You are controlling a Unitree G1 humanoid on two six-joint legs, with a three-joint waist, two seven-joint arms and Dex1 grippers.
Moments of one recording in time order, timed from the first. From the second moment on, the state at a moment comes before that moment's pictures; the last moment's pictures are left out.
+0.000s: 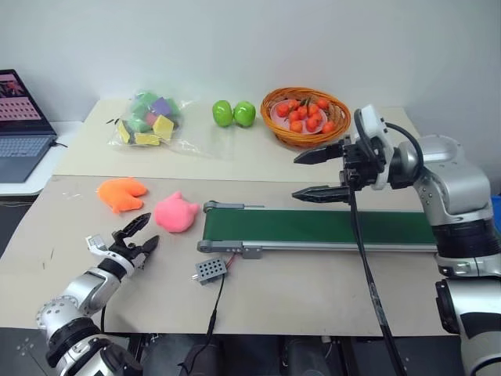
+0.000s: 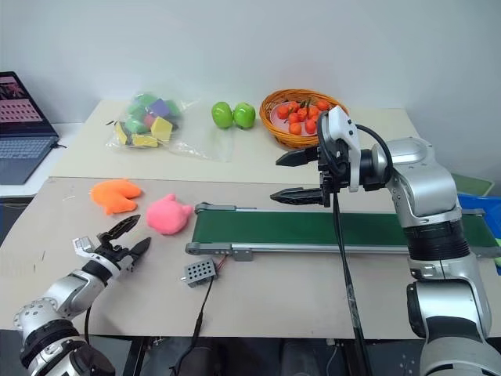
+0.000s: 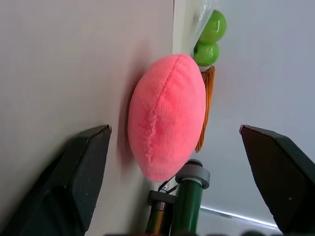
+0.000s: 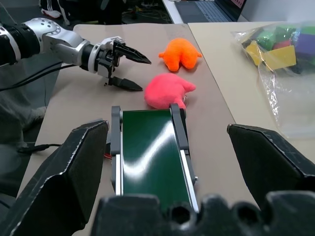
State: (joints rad) left arm -0.38 0.31 0.98 0.54 -1.21 1.18 -0.17; right arm -0.84 -0.72 0.08 0.08 0.45 0.50 1.35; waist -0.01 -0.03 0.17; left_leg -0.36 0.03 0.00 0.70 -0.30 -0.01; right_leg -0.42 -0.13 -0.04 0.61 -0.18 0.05
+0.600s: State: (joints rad) left arm -0.54 0.35 0.80 0.76 -1.06 0.99 -0.31; right arm -0.82 -0.72 0.08 0.05 0.45 0.53 1.32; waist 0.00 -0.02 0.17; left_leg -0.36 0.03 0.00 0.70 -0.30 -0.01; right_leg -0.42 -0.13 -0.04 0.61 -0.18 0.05
